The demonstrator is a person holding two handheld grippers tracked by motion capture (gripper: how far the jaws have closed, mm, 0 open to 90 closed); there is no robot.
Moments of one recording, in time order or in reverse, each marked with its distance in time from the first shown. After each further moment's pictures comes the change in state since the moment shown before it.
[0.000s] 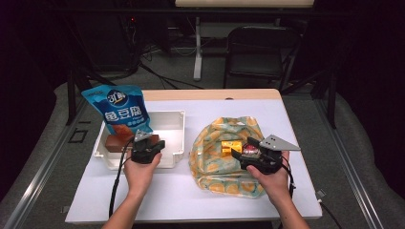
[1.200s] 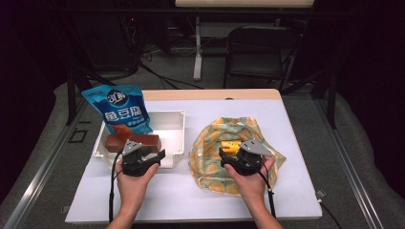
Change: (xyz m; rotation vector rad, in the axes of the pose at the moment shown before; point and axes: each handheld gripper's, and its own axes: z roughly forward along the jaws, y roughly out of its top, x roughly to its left) left arm -0.011 -0.021 -0.045 -0.090 -0.026 -0.028; right arm 0.037 -0.020 0.048 0.048 -0.294 0.080
